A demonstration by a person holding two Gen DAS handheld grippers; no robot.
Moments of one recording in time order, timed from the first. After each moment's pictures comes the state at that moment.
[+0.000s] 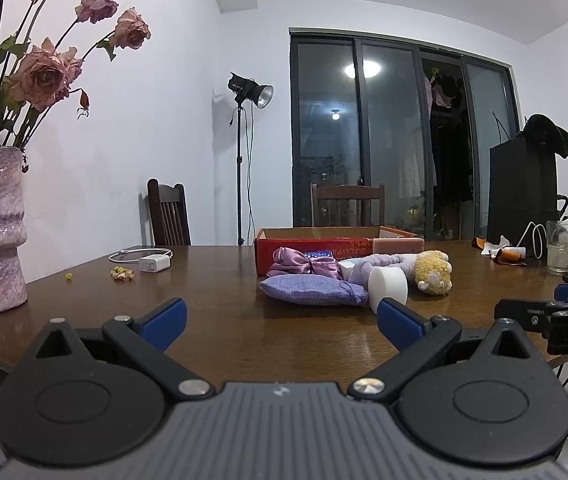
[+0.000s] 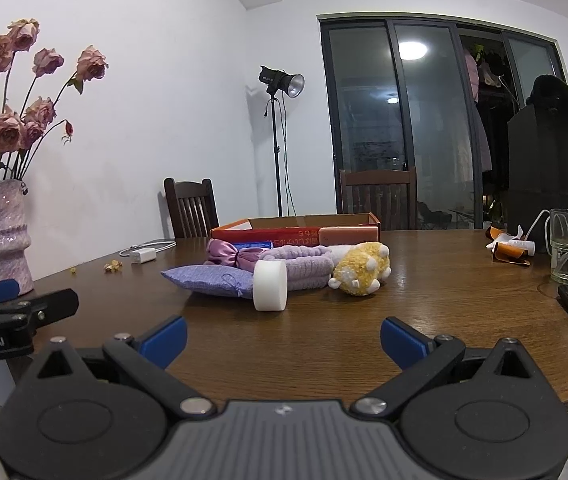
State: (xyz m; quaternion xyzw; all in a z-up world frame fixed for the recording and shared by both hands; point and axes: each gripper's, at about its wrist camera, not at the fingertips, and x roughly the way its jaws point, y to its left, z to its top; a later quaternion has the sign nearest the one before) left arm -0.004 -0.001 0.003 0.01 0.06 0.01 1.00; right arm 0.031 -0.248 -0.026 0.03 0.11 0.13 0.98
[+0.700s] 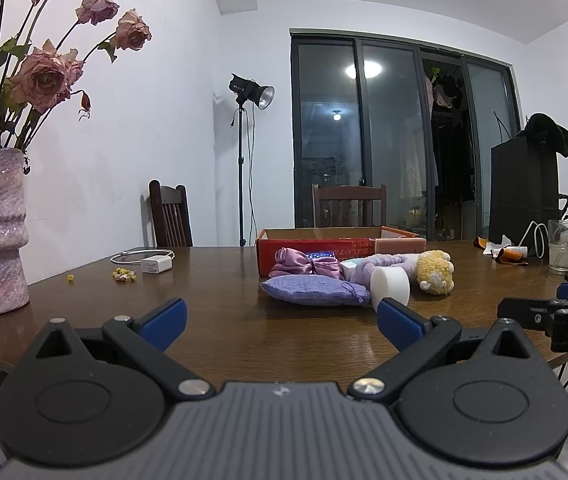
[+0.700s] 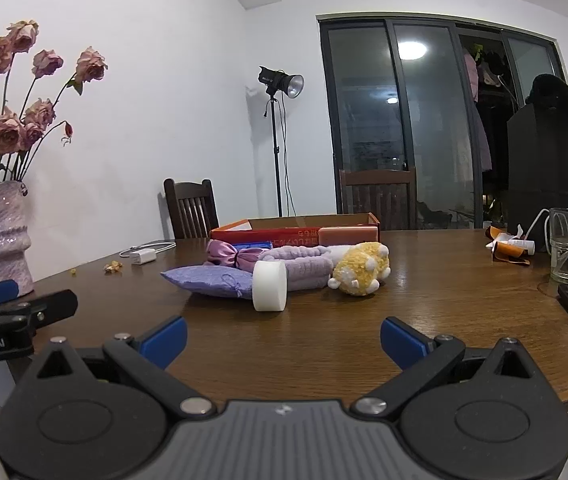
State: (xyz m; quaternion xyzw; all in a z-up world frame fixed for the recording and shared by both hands) left arm -0.005 -0.001 0.003 0.01 0.06 0.01 1.00; right arm 0.030 -0.249 -0.026 0.04 0.11 0.13 0.98
